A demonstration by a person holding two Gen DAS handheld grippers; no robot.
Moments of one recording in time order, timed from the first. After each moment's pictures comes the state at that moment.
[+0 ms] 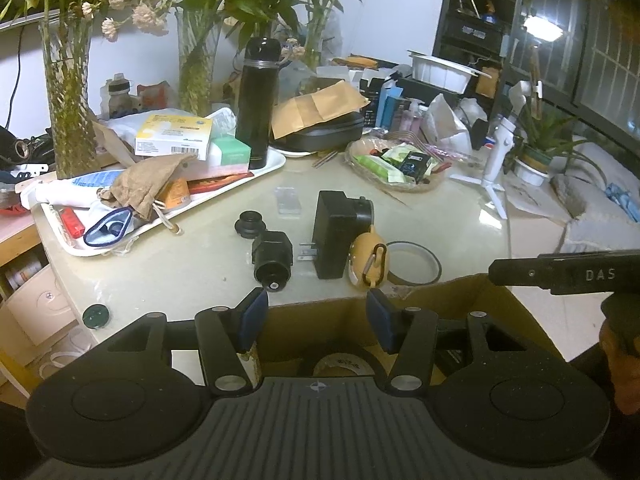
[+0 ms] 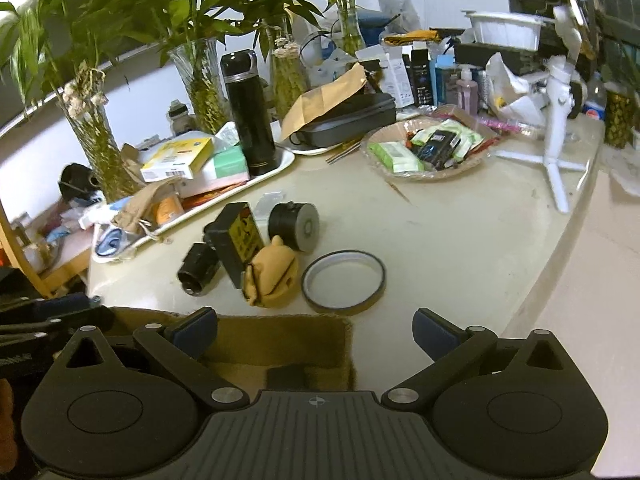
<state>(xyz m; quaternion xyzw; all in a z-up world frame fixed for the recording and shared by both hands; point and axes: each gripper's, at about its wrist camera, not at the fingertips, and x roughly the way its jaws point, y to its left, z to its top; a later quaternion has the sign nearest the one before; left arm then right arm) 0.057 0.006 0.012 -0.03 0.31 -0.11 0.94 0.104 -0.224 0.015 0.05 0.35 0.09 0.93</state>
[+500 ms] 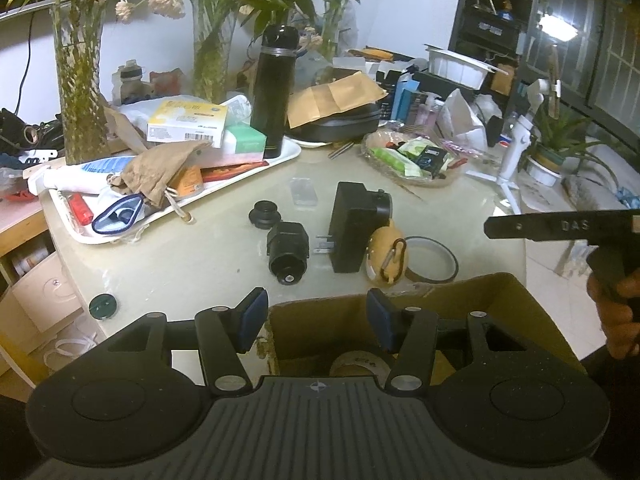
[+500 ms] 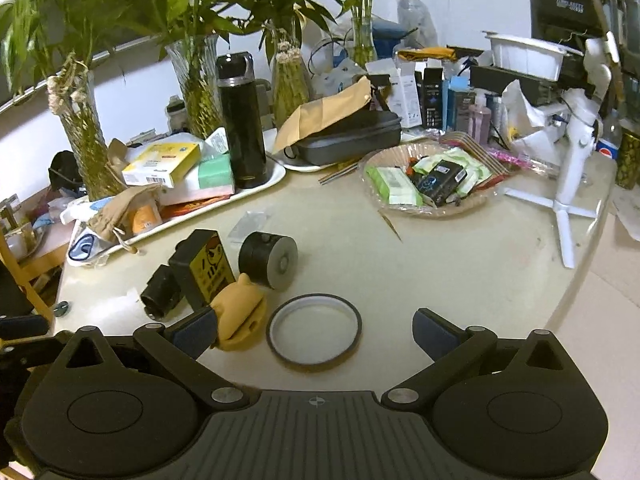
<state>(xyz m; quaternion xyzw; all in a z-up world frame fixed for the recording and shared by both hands) 0.066 0.012 0.006 -0.04 0.32 -0.10 0.94 0.164 -0.237 0.011 0.02 0.35 0.11 0.93</state>
